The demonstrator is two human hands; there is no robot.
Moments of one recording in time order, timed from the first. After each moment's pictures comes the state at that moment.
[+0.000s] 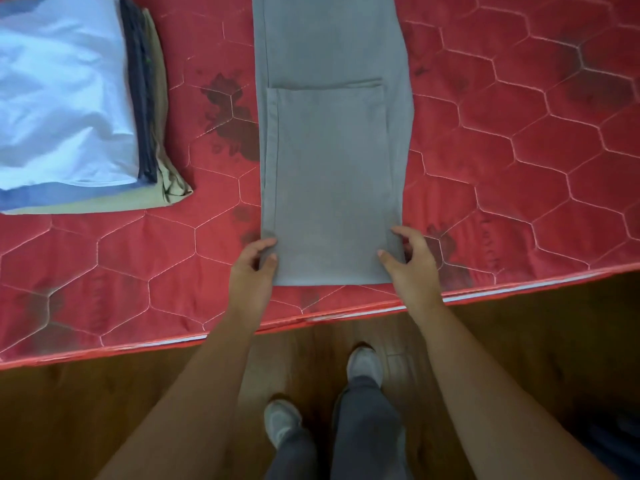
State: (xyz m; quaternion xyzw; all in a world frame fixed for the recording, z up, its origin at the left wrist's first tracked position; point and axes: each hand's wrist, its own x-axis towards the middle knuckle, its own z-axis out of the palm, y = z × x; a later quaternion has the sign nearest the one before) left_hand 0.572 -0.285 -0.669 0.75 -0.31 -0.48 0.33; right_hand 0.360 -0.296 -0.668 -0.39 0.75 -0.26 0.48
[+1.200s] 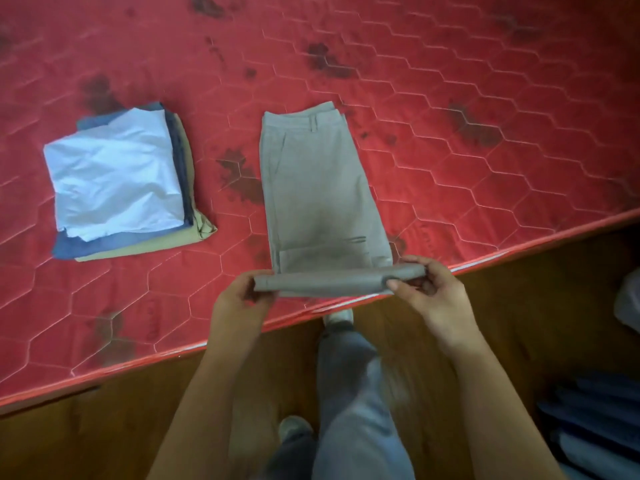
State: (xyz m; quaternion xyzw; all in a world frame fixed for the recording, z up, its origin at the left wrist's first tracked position) left_hand 0.595 -0.216 -0.495 0.68 -0.49 -0.47 0.29; right_hand 0.349 -0.199 -0.495 -0.36 0.68 -0.41 0.49
